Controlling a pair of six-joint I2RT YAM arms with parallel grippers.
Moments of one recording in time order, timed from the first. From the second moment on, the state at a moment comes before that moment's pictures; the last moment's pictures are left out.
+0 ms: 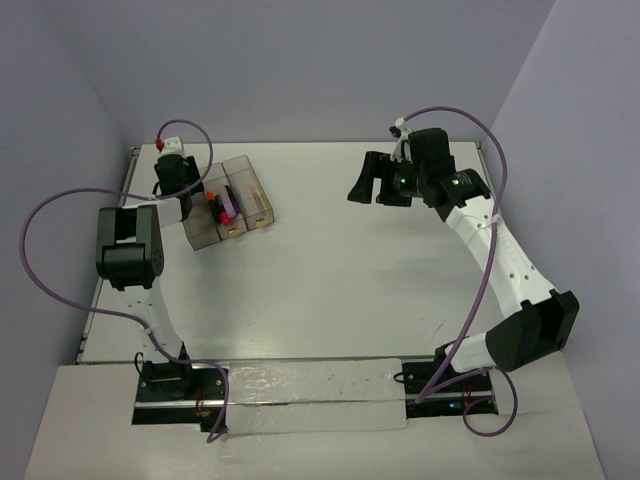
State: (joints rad) left arm 0.03 2.04 1.24 0.37 -0.21 -0.11; right arm 0.32 1.39 1.45 -0.71 -0.37 0.40
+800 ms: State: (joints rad) left arm 0.02 2.00 1.17 0.41 -0.24 -0.11; right arm 0.32 1.31 1.41 -0.73 -0.36 0.39
